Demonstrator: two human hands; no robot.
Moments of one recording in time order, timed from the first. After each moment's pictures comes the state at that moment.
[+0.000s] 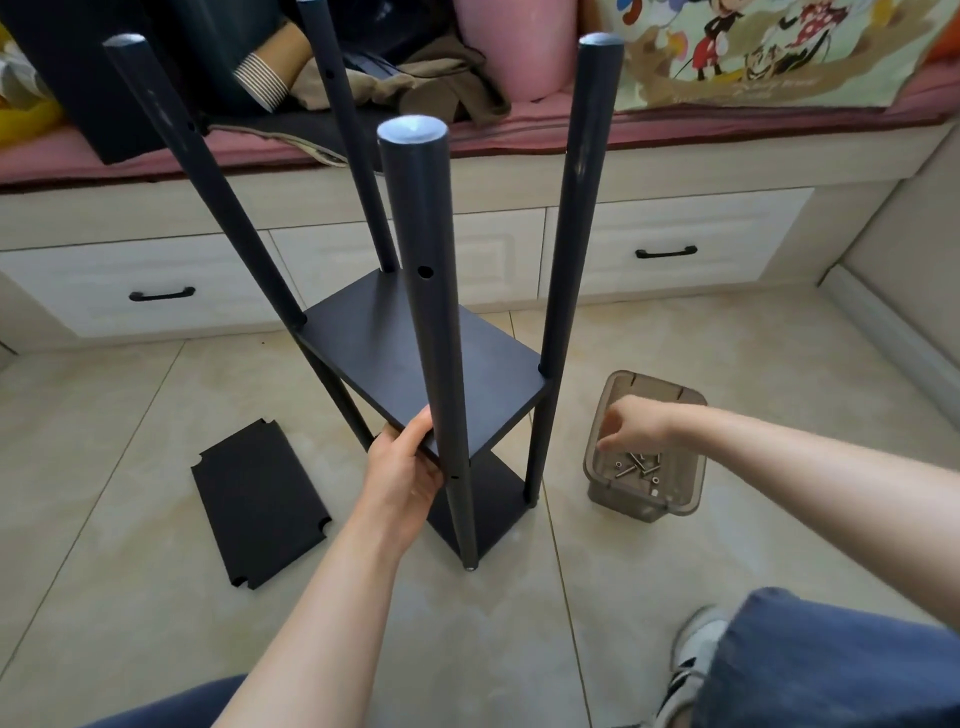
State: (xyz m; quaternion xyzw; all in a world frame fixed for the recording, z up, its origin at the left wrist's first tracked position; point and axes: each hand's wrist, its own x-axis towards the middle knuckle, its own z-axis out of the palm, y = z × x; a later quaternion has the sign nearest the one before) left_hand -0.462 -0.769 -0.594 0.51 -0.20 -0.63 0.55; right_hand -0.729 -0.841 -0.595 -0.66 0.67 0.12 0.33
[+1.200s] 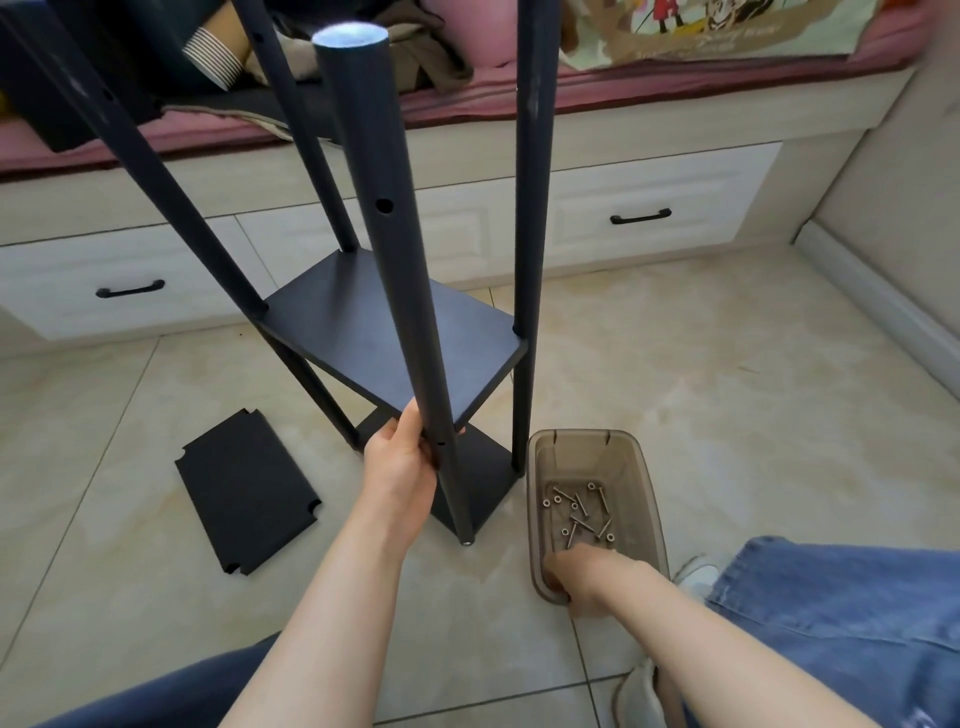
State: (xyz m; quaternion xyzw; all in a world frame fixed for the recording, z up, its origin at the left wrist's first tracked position) left_hand -0.485 -0.745 -0.603 0.56 -0.22 -0.60 0.53; right_hand -0.671 -0.695 -0.722 -0.70 0.55 0.30 0.35
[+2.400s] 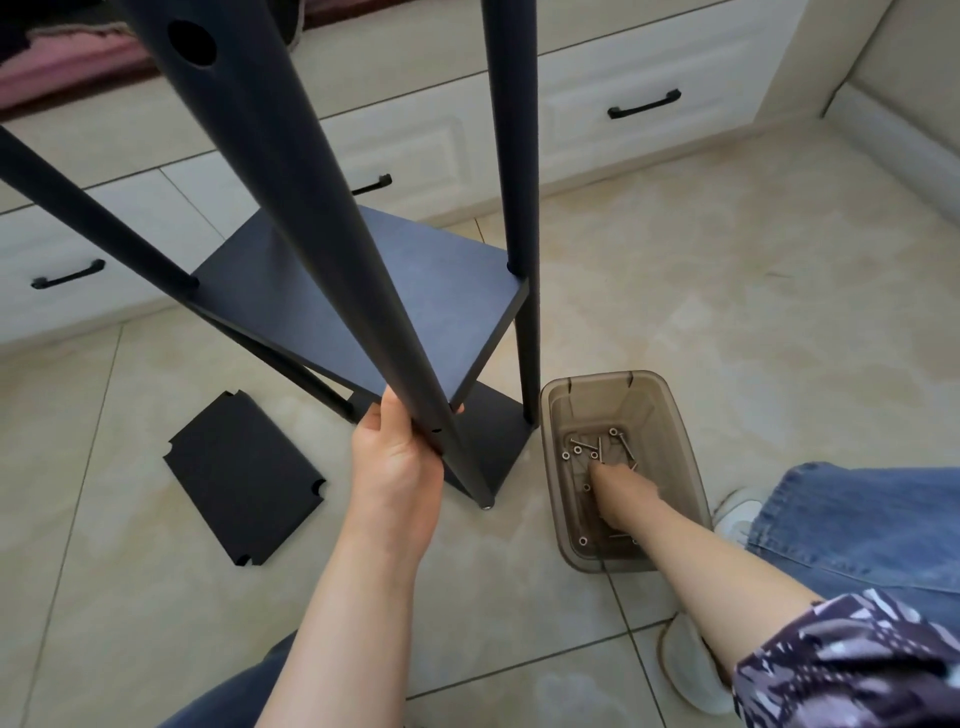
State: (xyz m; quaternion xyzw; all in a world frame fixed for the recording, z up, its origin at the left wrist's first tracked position) left_hand -0.482 -0.747 -0.625 0.50 -0.24 -0.61 0.57; right_hand -0.692 -0.733 -0.816 -0.59 0.72 0.18 0.31
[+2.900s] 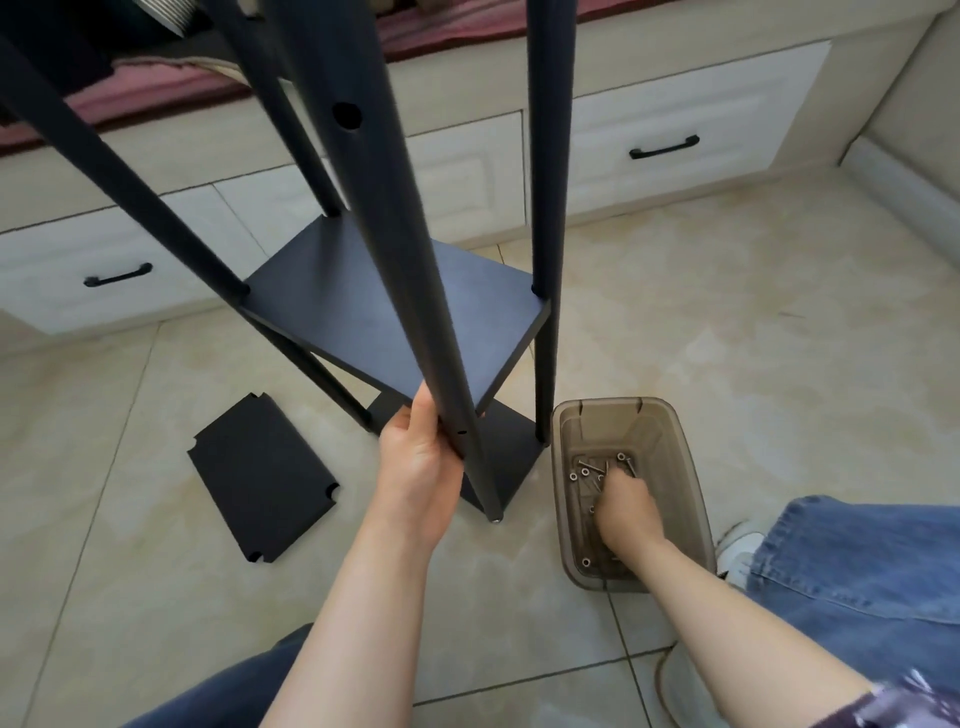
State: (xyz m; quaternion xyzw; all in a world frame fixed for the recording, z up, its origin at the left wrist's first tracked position) left_hand -0.482 -0.746 -0.618 0.49 -0.22 -0.64 0.55; right_hand -0.674 -0.719 -0.783 -0.50 0.81 -0.05 0.29
